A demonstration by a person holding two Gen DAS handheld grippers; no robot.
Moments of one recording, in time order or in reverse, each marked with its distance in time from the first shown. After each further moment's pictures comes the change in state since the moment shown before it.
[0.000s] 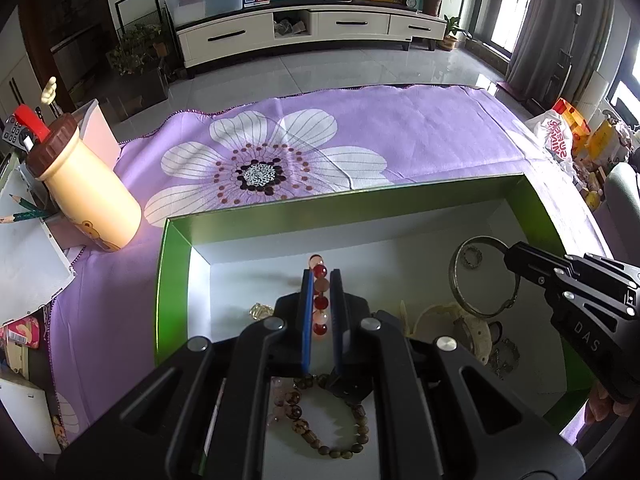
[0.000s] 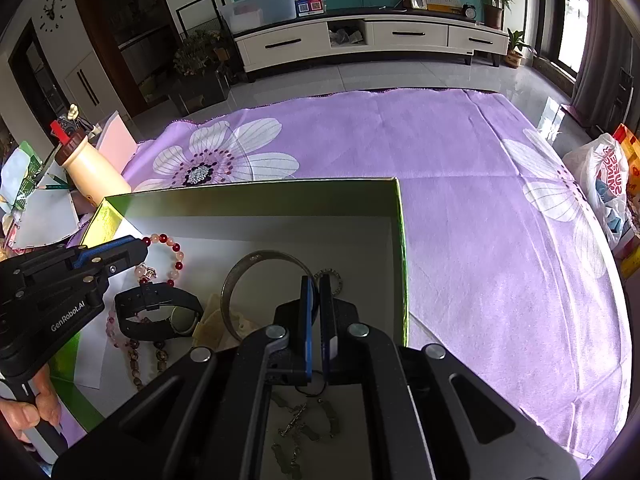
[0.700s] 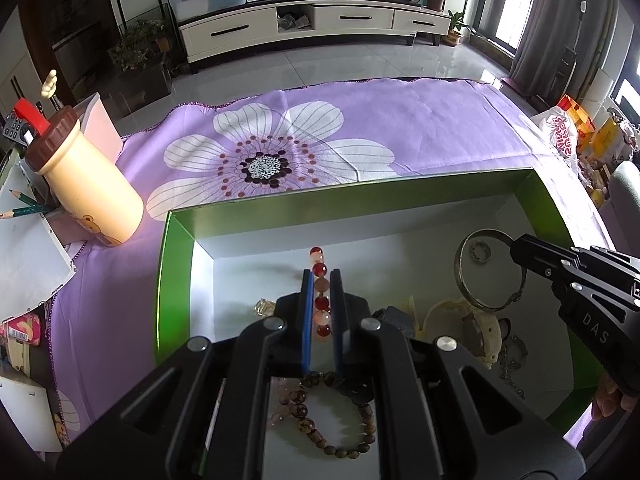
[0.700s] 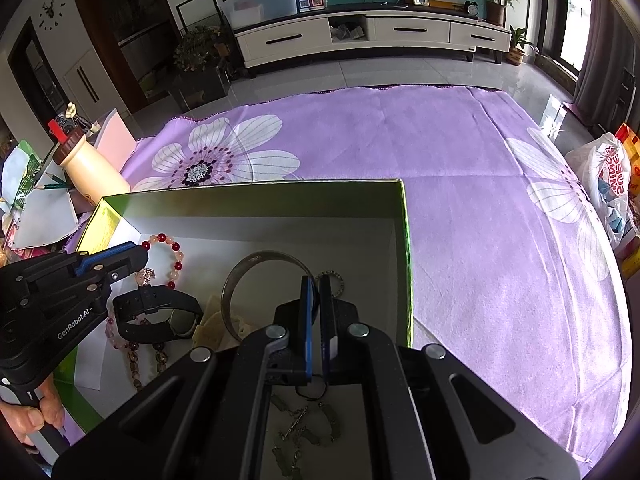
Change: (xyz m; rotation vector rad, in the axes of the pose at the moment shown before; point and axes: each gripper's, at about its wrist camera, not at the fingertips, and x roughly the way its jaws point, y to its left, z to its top) left arm 0.004 0.004 -0.002 -0.005 0.018 0.014; right arm 0.004 0.002 0.004 -0.006 0.010 -0.001
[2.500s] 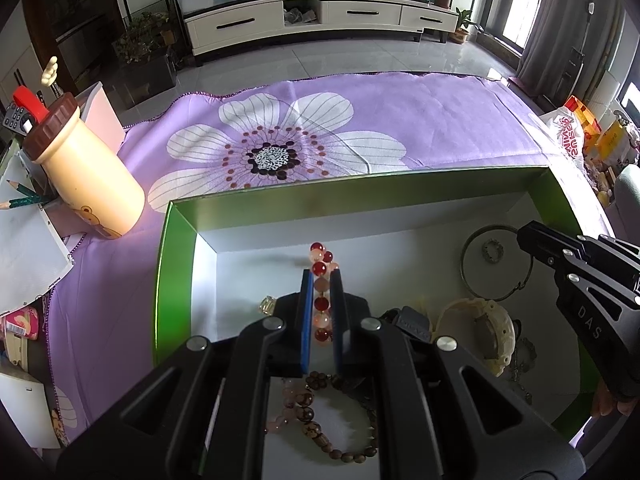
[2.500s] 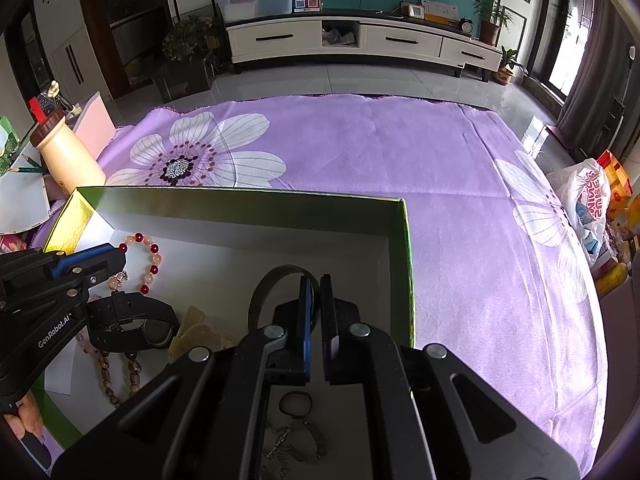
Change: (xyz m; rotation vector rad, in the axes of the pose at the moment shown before) left arm 0.008 0.005 -0.001 -0.017 0.020 0.013; right arm 0.010 0.011 0.005 -0.065 -0.008 -0.118
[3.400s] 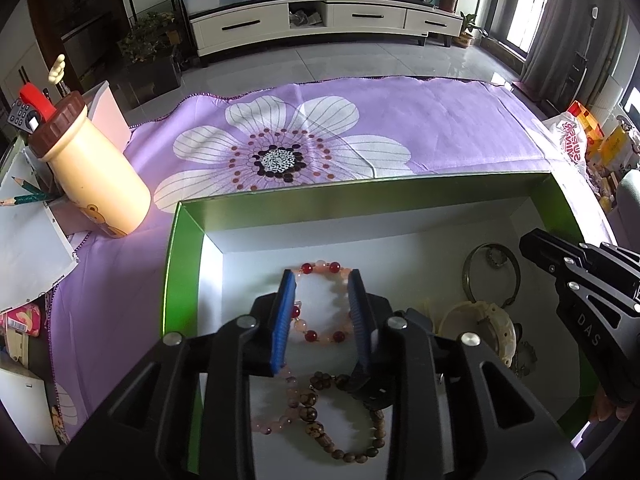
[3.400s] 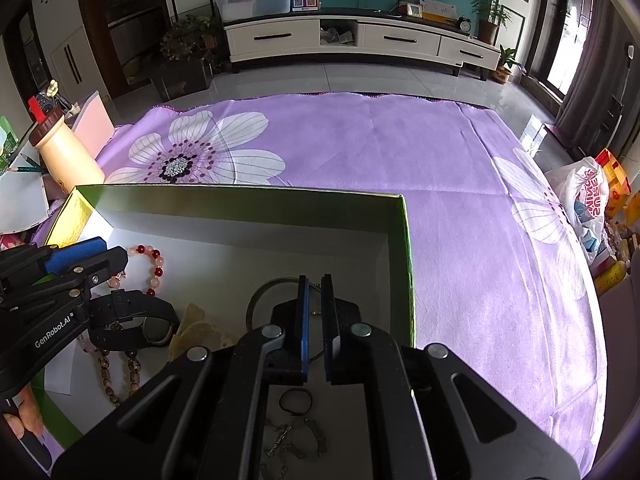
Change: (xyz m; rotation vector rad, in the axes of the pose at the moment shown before) left arm -0.003 0.002 0.001 -0.014 -0.013 0.013; right arm -0.001 0.001 0.000 0.002 0.005 -0.001
